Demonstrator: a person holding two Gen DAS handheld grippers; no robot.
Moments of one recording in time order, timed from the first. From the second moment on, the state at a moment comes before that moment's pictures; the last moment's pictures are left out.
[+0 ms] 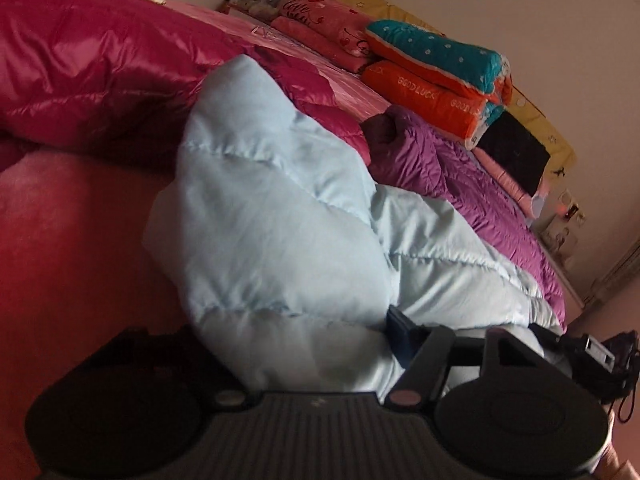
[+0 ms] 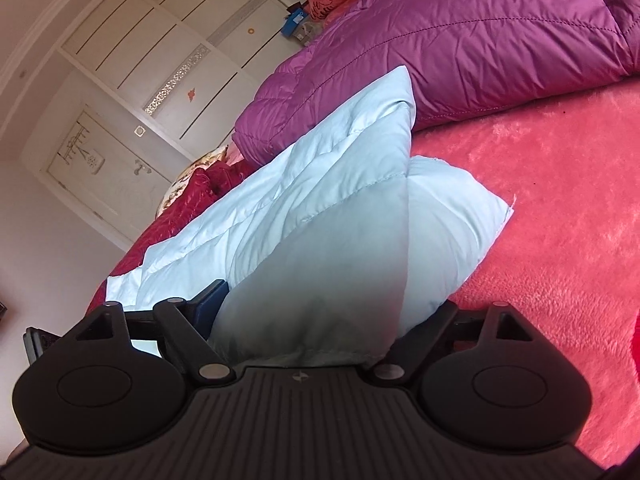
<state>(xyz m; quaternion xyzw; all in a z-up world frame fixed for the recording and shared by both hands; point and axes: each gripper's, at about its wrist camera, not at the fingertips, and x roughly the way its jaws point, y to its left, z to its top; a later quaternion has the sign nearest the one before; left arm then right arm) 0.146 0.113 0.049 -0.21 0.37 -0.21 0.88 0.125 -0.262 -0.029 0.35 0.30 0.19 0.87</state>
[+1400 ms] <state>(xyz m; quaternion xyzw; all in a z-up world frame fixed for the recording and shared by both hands) -0.012 -0.001 0.237 -0.16 0.27 -0.43 0.85 -0.182 -0.239 0.142 0.14 0.11 -0.17 0.97</state>
